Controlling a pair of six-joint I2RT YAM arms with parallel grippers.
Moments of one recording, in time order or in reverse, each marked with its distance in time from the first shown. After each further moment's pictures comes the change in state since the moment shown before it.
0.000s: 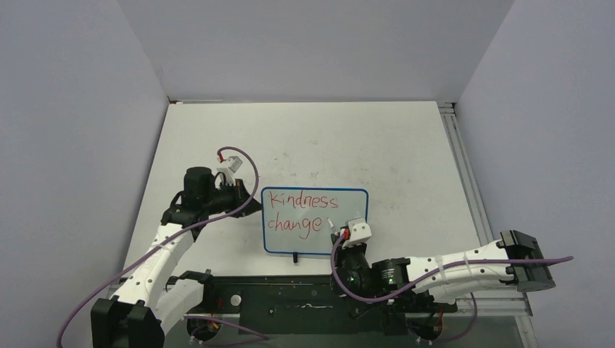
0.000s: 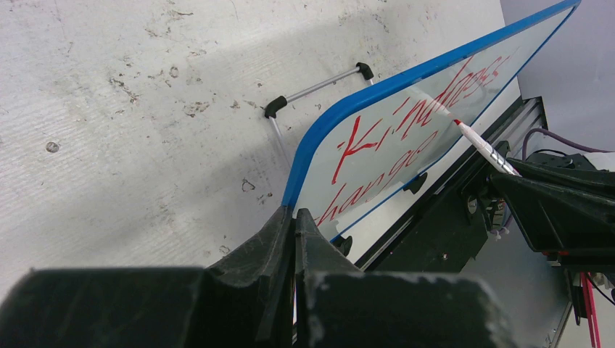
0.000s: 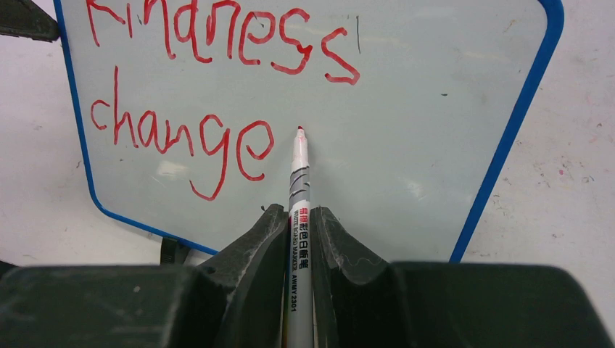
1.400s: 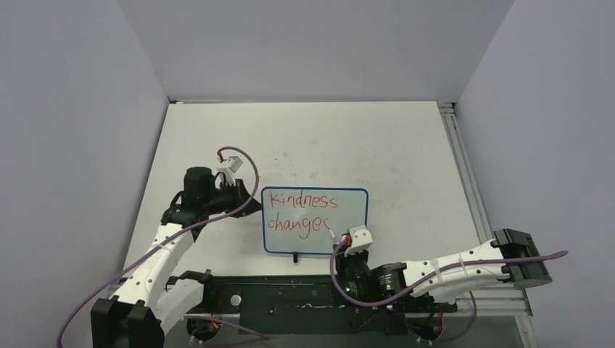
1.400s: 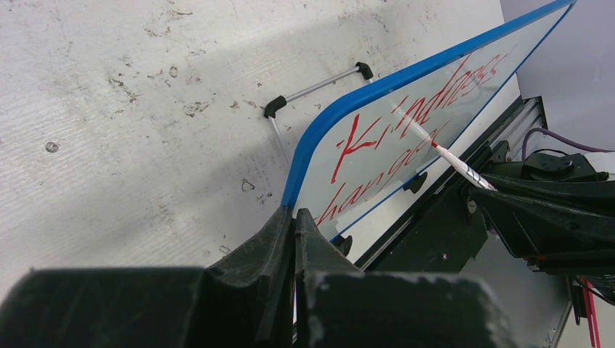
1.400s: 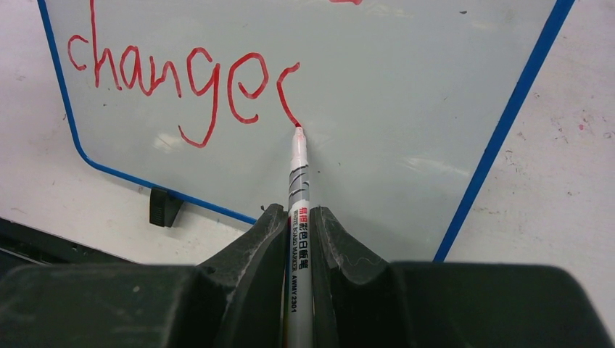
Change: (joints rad) left arm 0.000 0.000 0.000 0.000 0.000 0.000; right arm 0.052 0.040 0.000 -0.187 -0.038 0.226
